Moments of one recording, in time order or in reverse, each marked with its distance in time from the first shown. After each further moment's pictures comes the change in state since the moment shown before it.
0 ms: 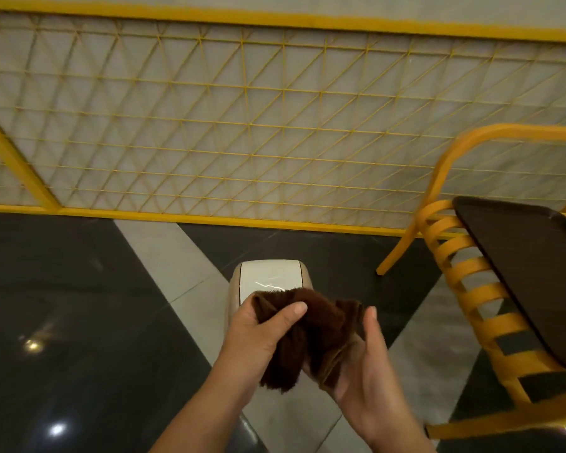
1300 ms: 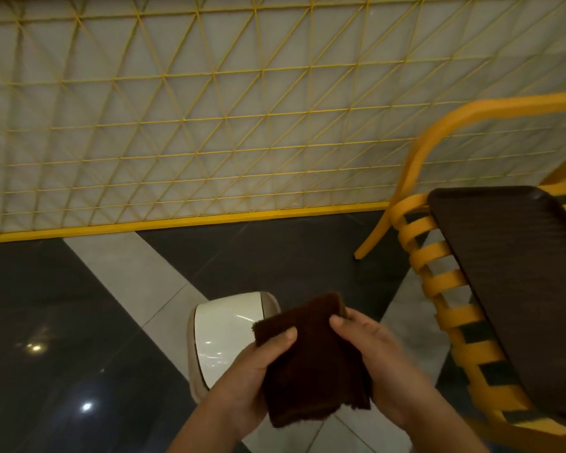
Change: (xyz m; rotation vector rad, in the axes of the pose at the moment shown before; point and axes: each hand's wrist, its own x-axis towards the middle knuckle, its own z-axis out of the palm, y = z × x) left_hand 0.095 0.050 0.071 -0.263 -0.269 -0.689; right_hand 0.049 -0.156 -0.008 -0.269 0.070 0.186
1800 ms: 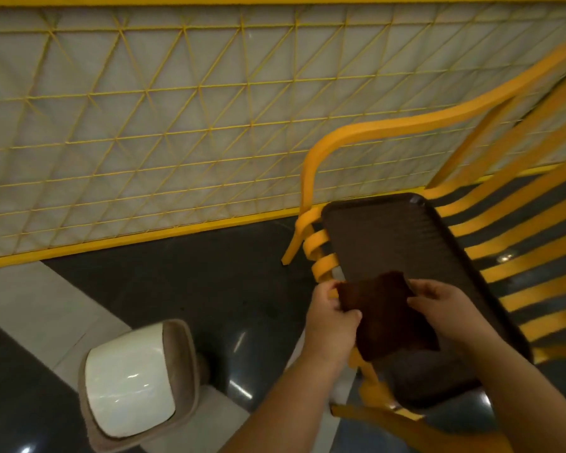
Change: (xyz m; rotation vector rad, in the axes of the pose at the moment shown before) left_hand 0.129 -0.046 0.243 0.470 0.088 0.309; right_hand -0.039 -0.106 -0.239 -0.512 0.710 -0.100
